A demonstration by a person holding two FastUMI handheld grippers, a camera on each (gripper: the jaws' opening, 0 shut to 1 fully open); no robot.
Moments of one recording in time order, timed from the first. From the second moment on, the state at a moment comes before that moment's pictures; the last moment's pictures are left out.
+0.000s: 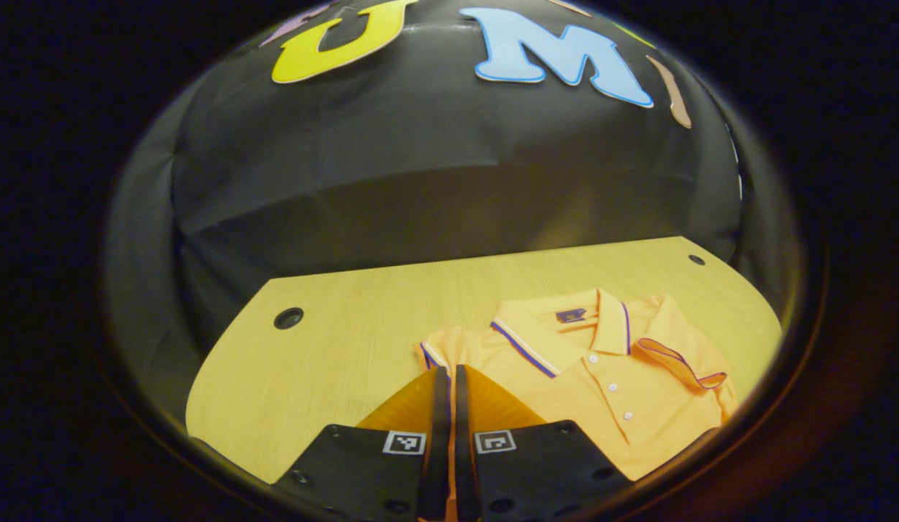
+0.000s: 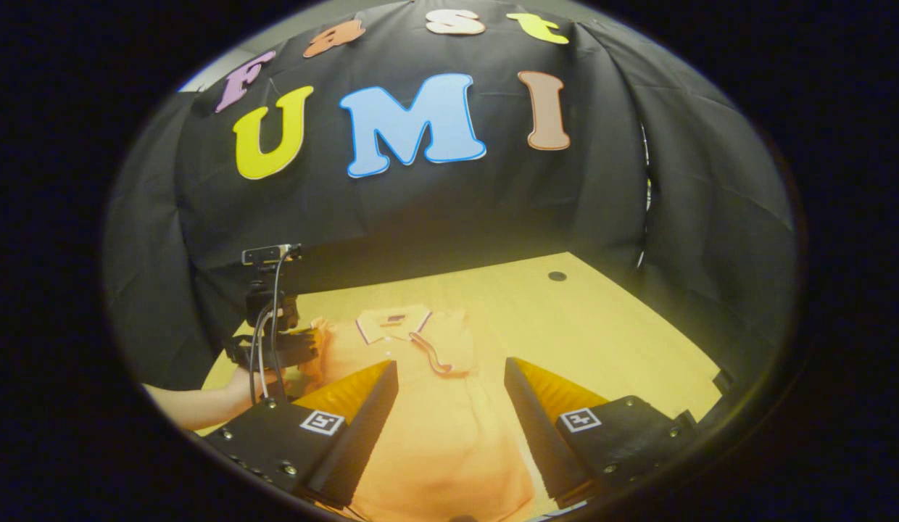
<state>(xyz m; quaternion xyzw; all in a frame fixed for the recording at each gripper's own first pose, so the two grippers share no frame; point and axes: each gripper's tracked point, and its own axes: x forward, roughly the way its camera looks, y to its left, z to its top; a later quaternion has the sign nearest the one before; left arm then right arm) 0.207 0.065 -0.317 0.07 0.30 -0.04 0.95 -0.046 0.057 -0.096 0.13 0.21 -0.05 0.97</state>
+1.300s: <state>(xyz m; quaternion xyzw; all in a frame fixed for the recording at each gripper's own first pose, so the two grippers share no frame) 0.056 0.035 -0.268 0.04 0.31 -0.06 0.95 -0.109 0.022 -0.150 0.13 0.24 0.00 0.96</state>
